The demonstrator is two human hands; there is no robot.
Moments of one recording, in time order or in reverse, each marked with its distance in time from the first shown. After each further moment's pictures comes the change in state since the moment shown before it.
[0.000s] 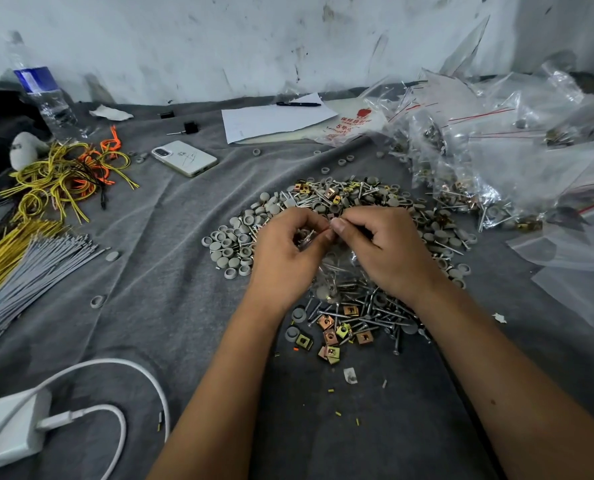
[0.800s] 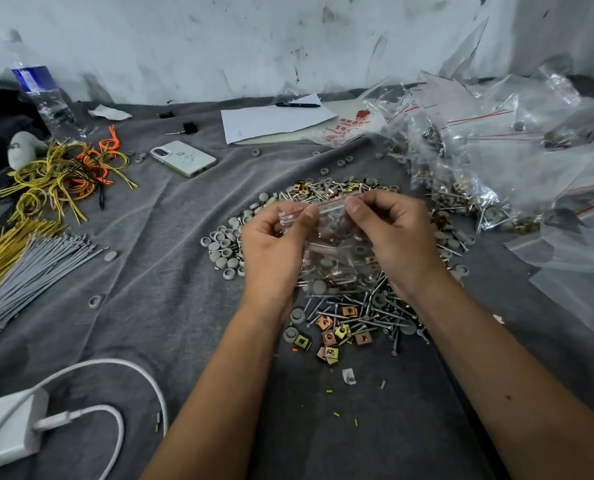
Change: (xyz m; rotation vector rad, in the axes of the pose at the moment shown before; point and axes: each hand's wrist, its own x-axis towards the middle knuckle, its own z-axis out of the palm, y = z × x) left_hand 0.000 -0.001 0.008 -0.666 0.195 -0.256; right_hand 0.001 -0.005 0.001 0.628 0.222 0.328
